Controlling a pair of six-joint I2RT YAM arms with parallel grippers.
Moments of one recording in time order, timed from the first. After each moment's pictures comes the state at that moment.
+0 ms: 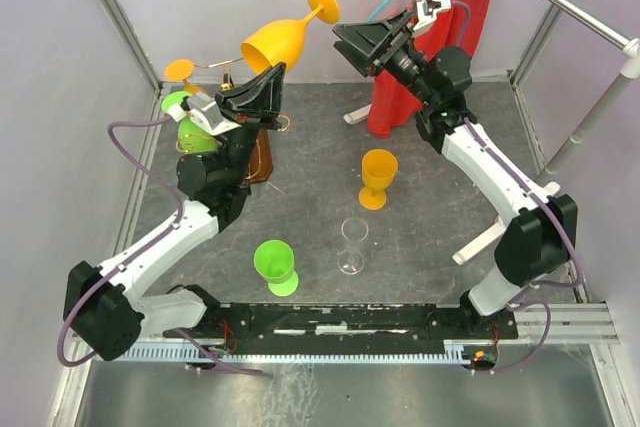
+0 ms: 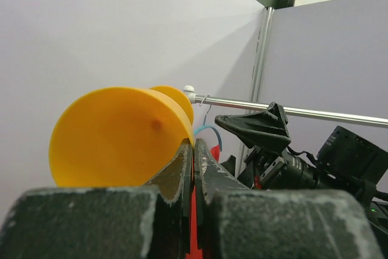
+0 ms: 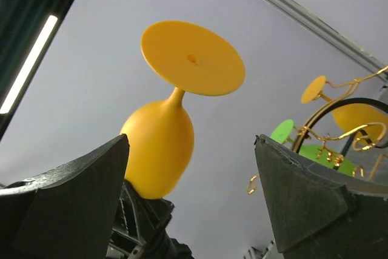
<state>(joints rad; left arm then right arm) -0.61 1.17 0.92 1.08 -0.05 -0.17 0.41 1.60 1.50 0.51 -0.44 1.26</state>
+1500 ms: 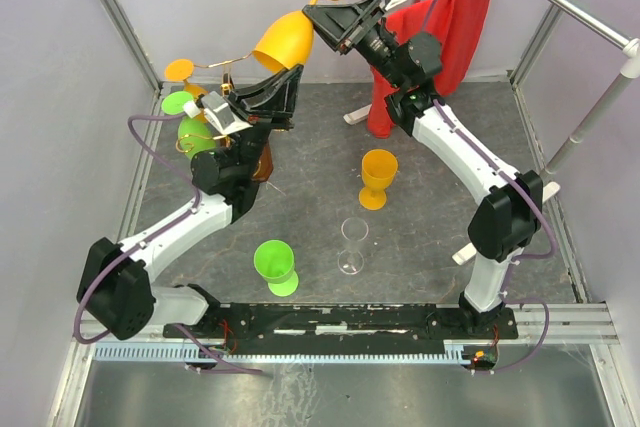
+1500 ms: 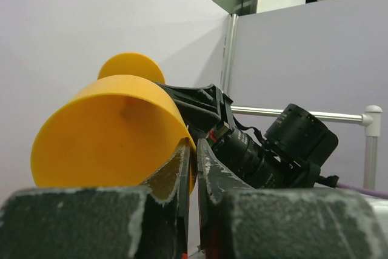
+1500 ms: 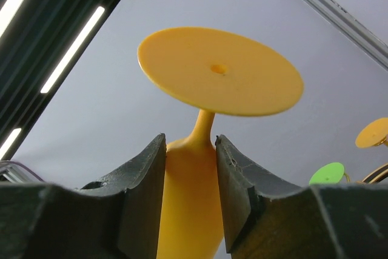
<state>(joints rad) -0.61 1.30 0.92 1.28 0.06 -0.25 0.52 1.83 1.78 0.66 -0.41 1.31</state>
